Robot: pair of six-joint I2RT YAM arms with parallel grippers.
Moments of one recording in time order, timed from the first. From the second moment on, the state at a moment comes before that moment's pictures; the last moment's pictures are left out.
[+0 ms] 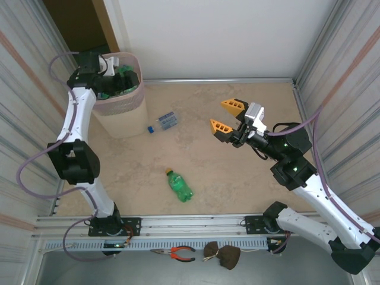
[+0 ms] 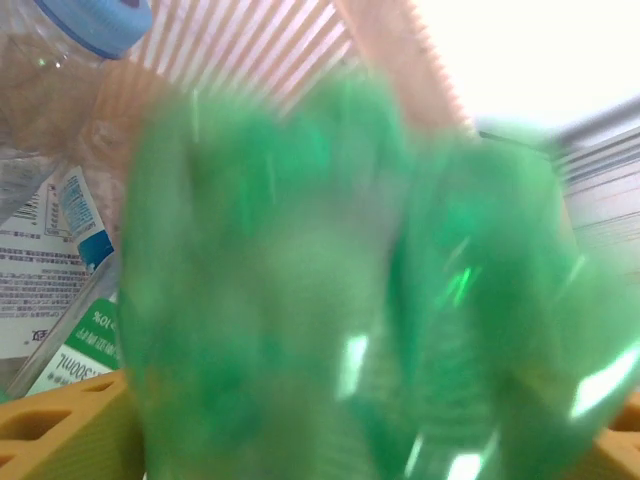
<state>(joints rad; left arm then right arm) 0.05 1.81 1.88 -0.82 0.53 -0.24 0.70 0.82 0.97 0.20 -0.35 -0.09</state>
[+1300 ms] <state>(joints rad) 0.00 1.86 2.01 -1.02 0.46 -0.07 0.70 0.80 0.95 0.16 -0.33 -0.10</state>
